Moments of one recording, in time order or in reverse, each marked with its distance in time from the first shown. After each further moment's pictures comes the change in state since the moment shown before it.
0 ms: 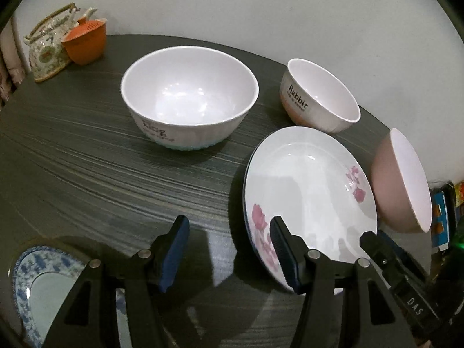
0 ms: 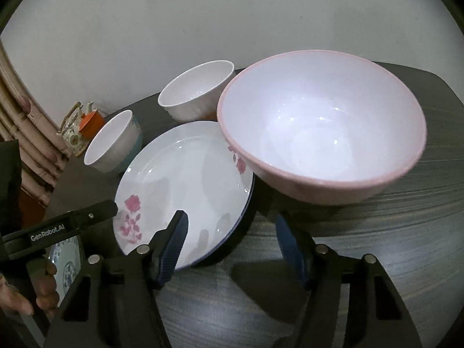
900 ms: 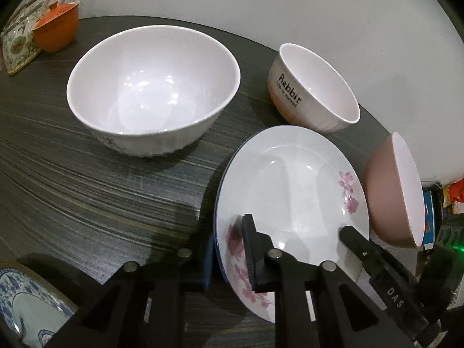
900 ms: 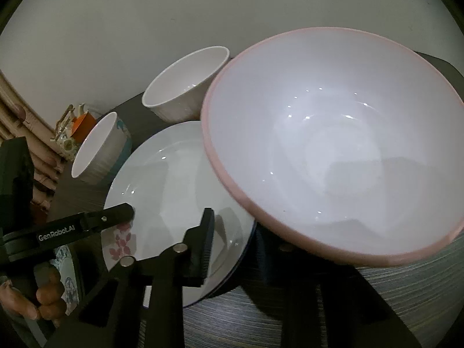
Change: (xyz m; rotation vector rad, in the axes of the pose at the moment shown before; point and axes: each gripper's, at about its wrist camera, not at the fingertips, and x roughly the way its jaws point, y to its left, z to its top) left arm 0.031 -0.001 0.027 -0.014 0.090 -0.081; right arm 0.032 -0.004 0.014 0.044 0.059 0.017
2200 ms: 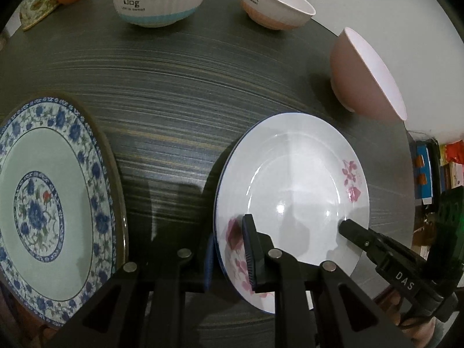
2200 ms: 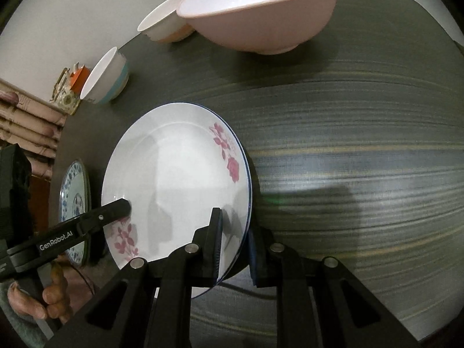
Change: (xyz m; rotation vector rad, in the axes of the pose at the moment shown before) left arm -0.008 -0.013 -0.075 0.042 0.179 0.009; right arm -0.067 -0.012 -0.094 0.089 0.272 -0.028
